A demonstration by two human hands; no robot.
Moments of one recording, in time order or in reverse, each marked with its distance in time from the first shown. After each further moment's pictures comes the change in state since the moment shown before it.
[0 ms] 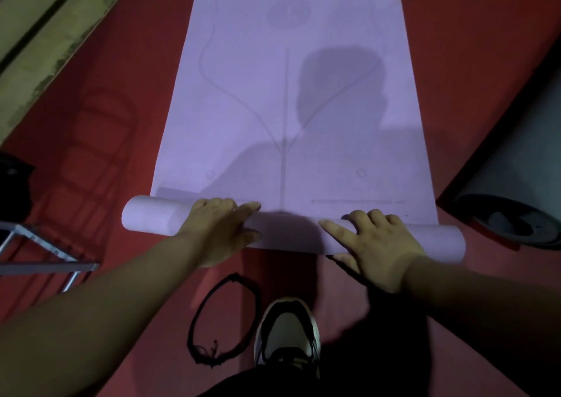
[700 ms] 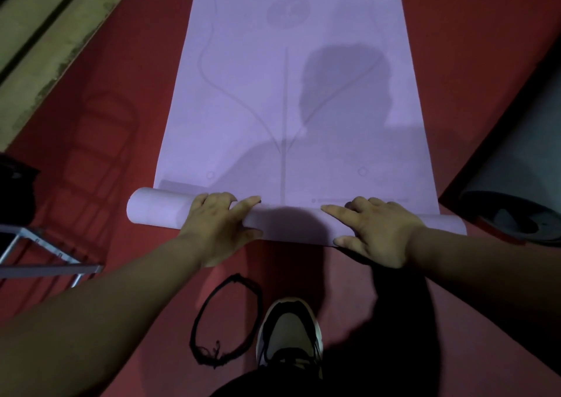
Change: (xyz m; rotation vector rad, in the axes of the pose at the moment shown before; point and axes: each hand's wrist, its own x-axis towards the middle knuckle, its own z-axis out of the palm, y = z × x) left_hand 0.002 -0.002 0.011 -0.016 0.093 -0.029; right_hand 0.026 0.025 -0.018 0.142 -0.258 -0.059
